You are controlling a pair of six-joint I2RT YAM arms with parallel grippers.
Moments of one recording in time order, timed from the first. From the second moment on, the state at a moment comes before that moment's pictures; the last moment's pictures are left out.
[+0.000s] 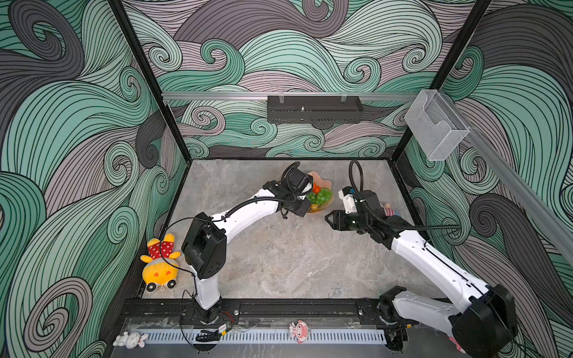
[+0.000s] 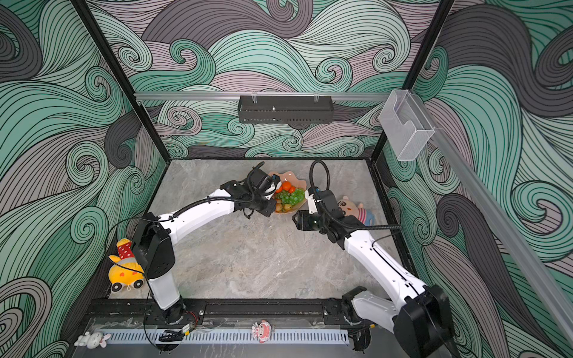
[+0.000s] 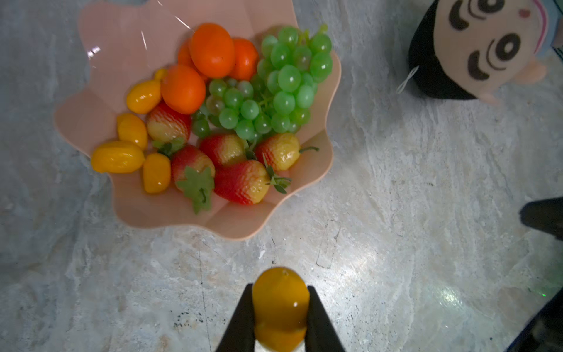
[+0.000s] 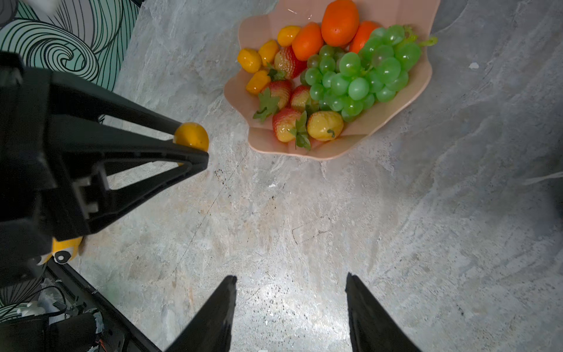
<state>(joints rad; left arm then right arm) -0.73 1.83 1.60 -0.74 0.00 -0.16 0.46 1.17 0.88 -0.51 -0.20 0.38</state>
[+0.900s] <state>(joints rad) -0.56 2.29 2.08 -0.75 -0.07 -0.09 0.44 1.38 1.05 -0.45 -0.21 0.32</state>
